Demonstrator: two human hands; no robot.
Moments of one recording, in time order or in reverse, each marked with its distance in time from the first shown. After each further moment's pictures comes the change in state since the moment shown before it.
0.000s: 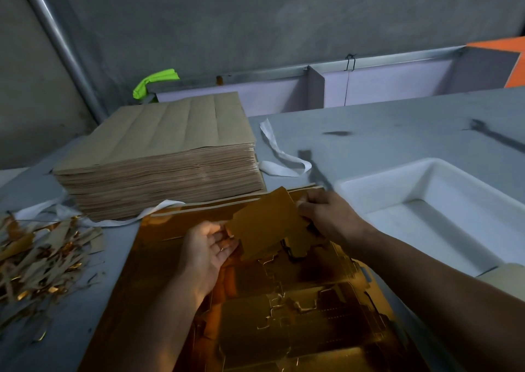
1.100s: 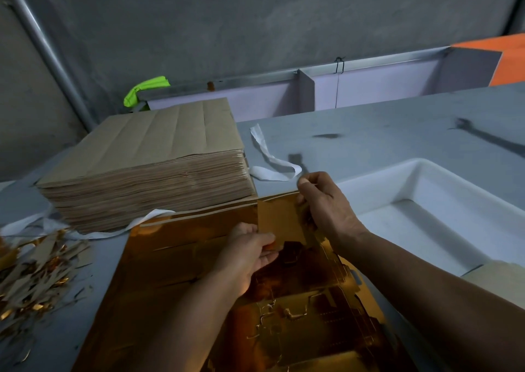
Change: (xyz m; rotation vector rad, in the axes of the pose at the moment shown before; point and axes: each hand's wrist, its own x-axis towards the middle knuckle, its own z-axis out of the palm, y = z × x) left_hand -0.025 -0.010 0.065 0.378 -0.223 -0.099; right_hand 0.004 -0.001 -0.006 0.194 0.224 -0.073
